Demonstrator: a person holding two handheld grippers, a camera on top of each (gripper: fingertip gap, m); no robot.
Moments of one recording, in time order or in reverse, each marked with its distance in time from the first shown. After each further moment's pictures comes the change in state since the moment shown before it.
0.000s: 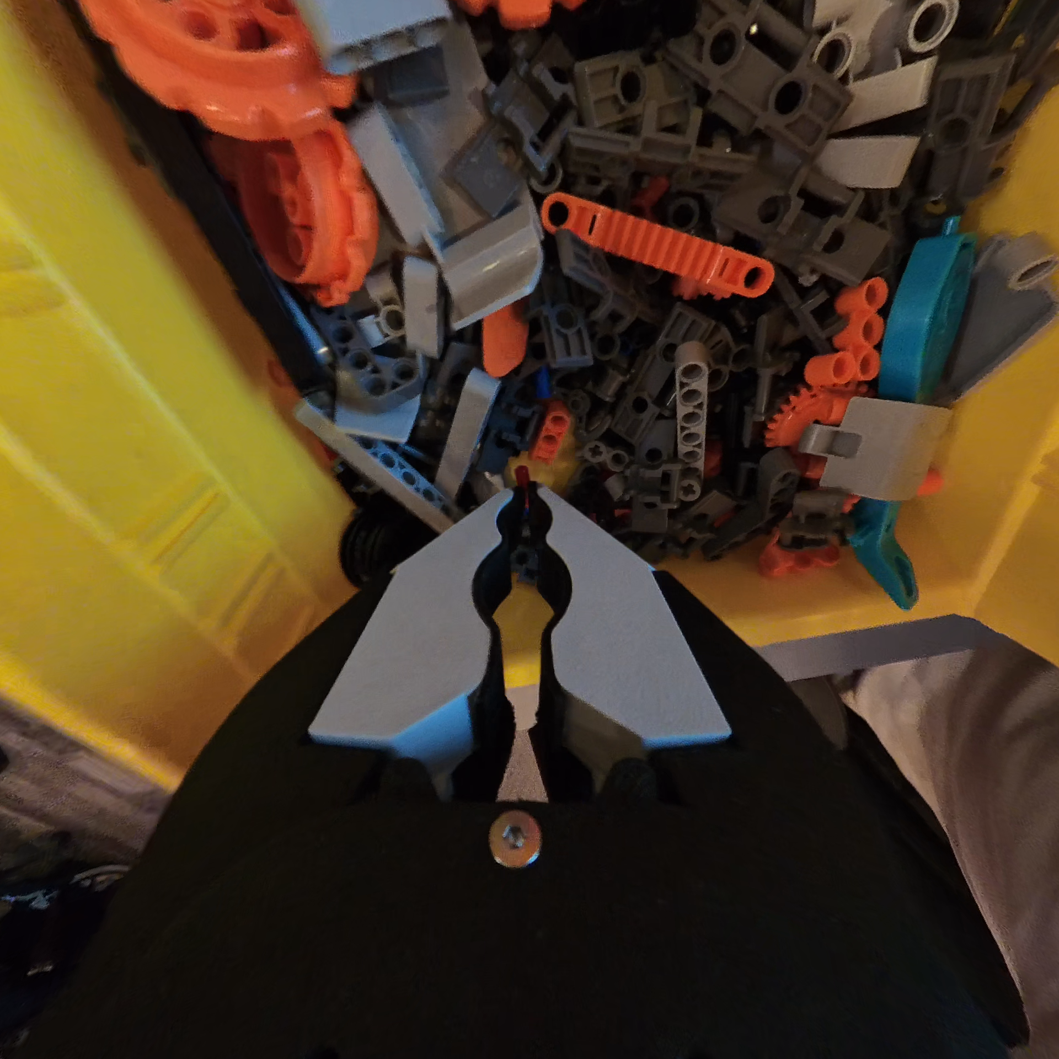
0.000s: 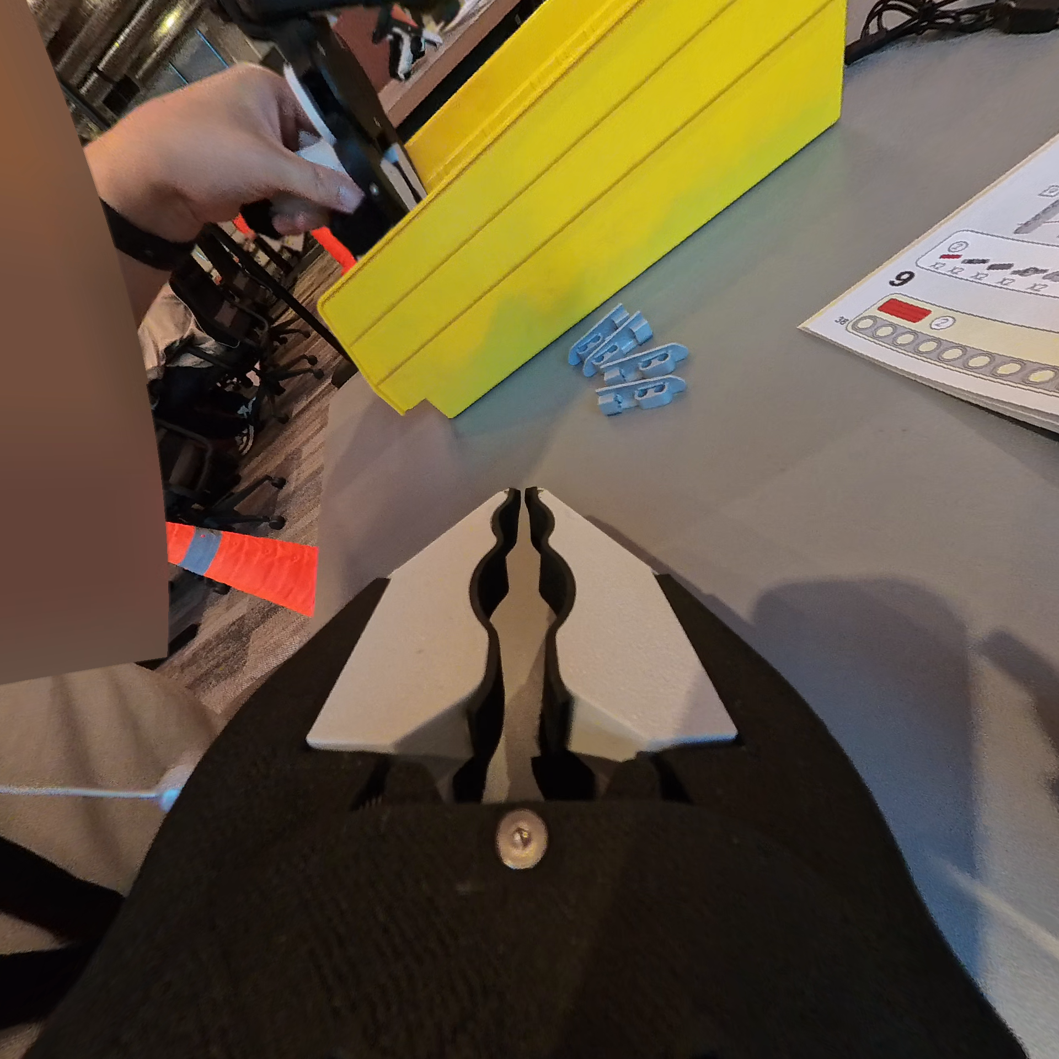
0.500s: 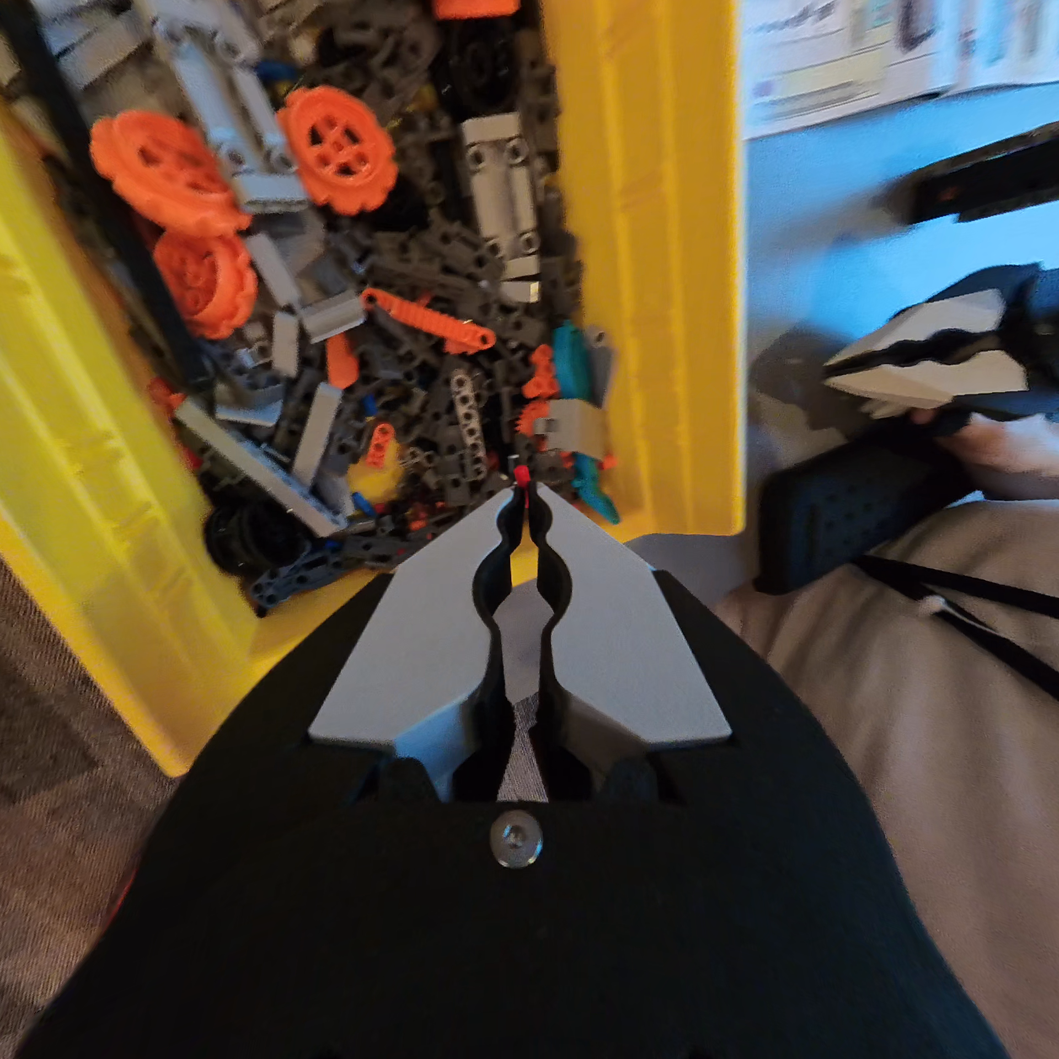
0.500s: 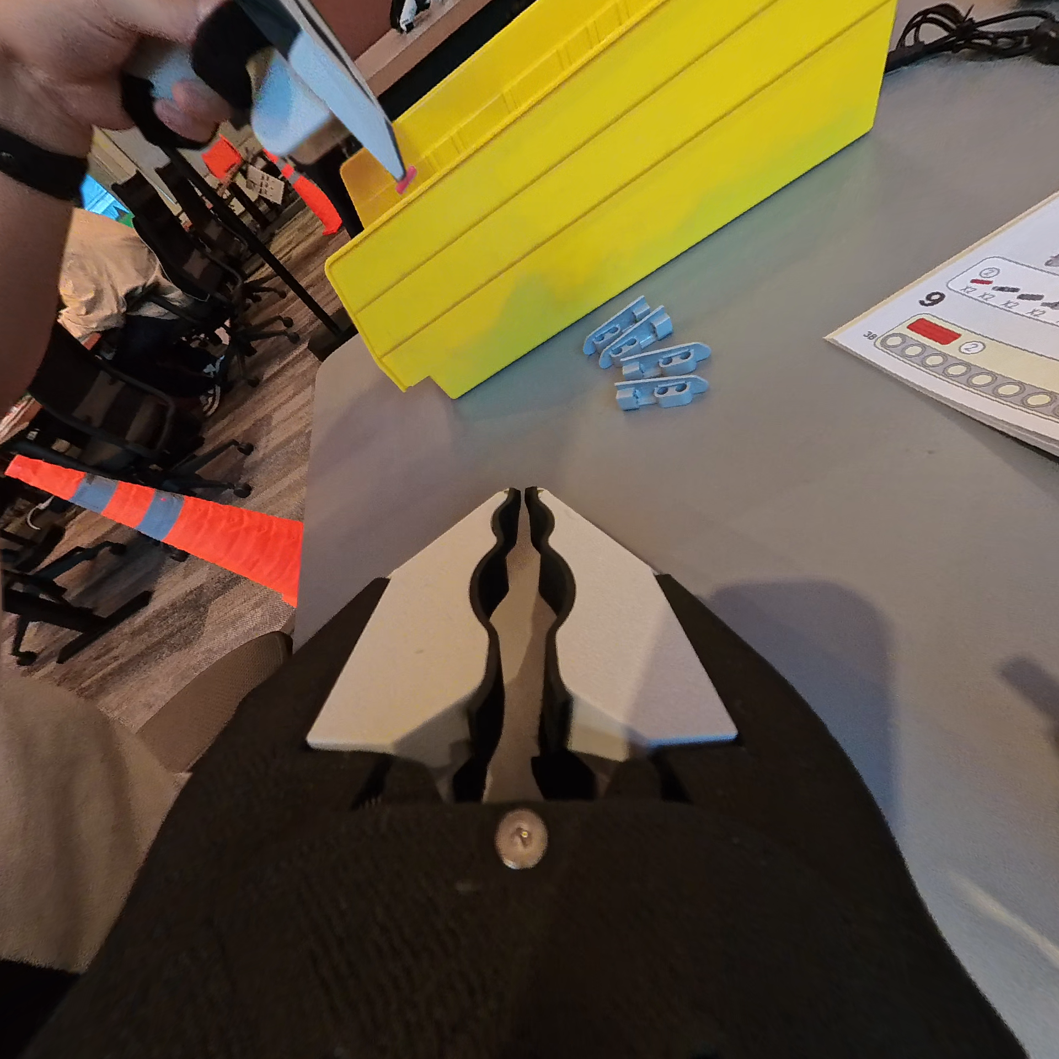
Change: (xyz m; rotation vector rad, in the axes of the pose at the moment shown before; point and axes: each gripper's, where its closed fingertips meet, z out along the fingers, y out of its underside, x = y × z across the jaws) left arm 0.051 -0.009 -0.080 0.332 0.377 -0.070; right arm -0.008 0.005 0.004 -0.032 0.017 -0.089
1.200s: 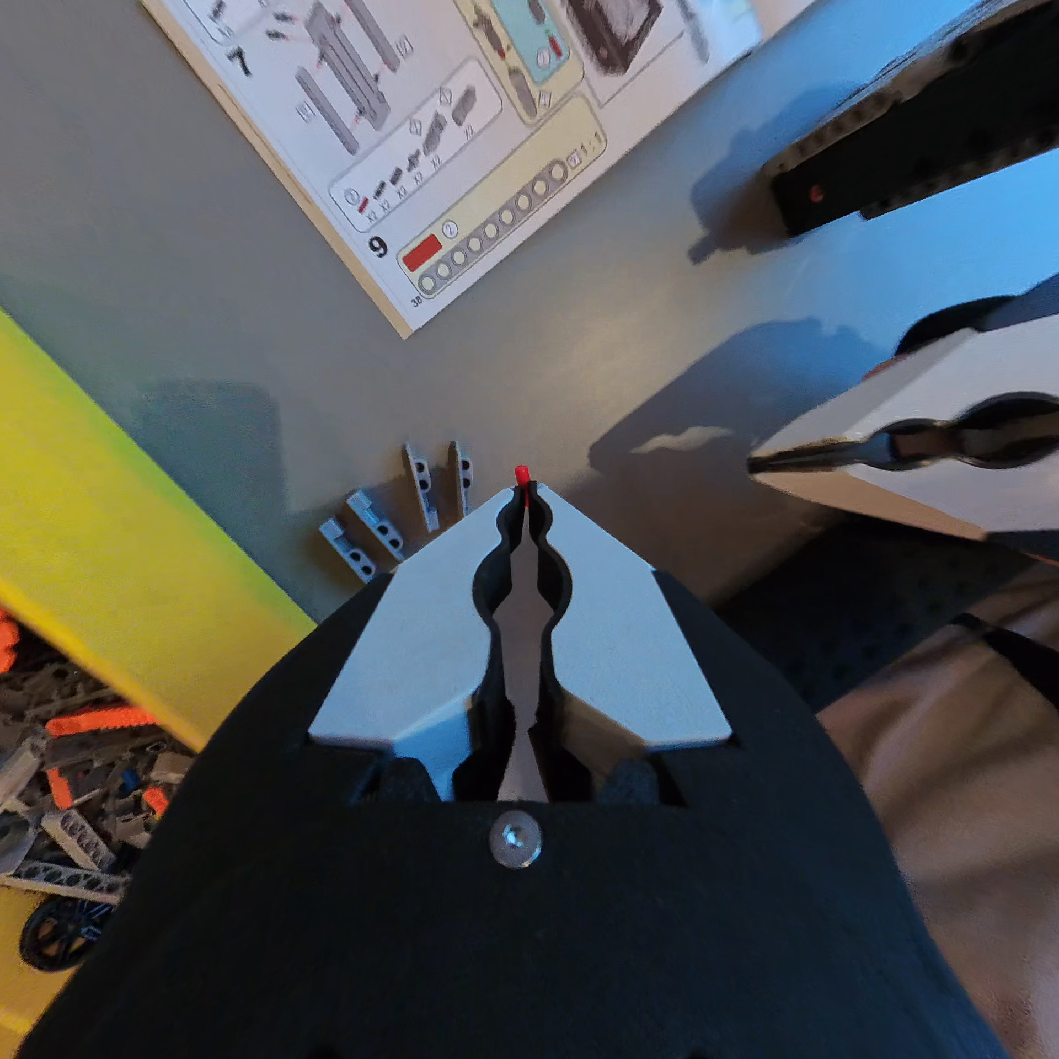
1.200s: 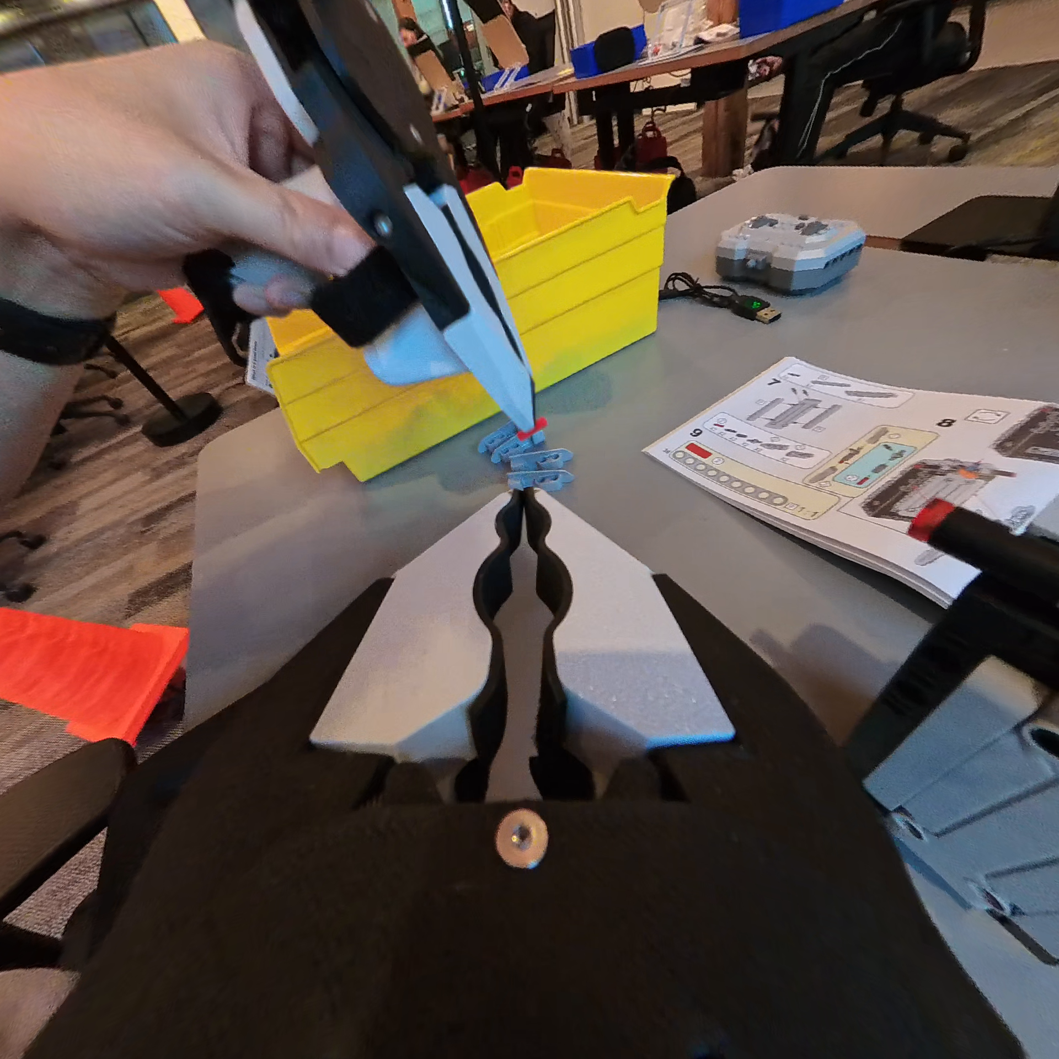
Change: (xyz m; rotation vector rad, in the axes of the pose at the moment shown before) left arm 0.147 -0.064 0.122 -0.091 -0.124 0.386; right arm 0.020 -0.039 -0.046 0.218 0.256 -0.151
